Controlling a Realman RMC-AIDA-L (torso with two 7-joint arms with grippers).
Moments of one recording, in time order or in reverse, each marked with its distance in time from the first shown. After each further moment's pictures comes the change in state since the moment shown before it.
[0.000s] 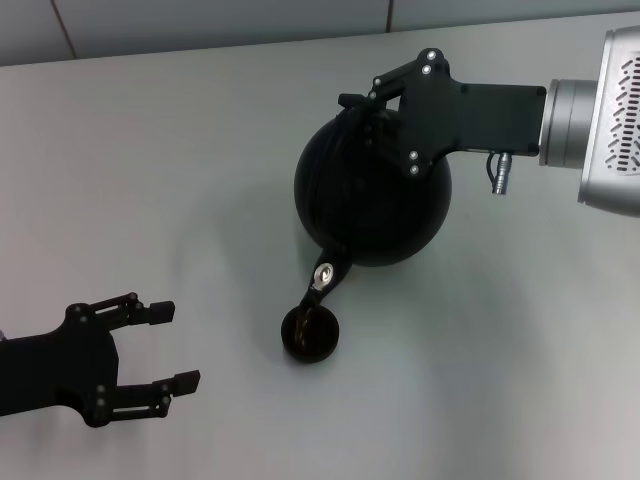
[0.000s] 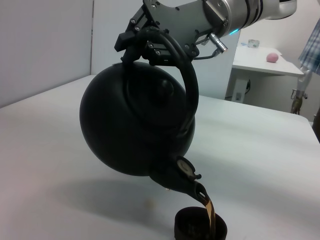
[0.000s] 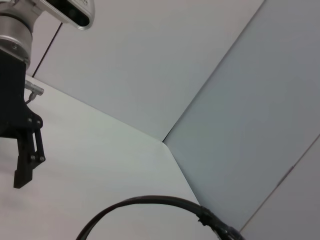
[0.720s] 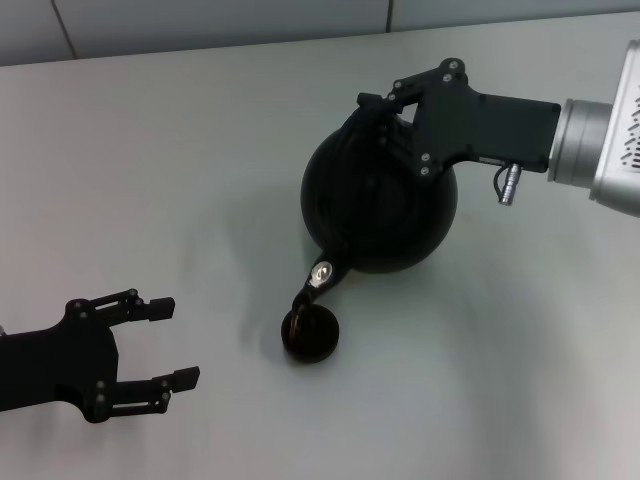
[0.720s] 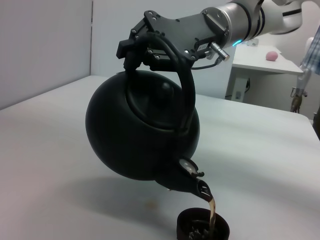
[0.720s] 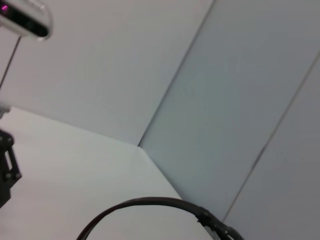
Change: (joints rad) left arm -0.009 0.003 0.000 0.000 0.001 -0.001 0.001; right arm -0.032 -0.001 -0.001 0.100 0.115 0.027 0.002
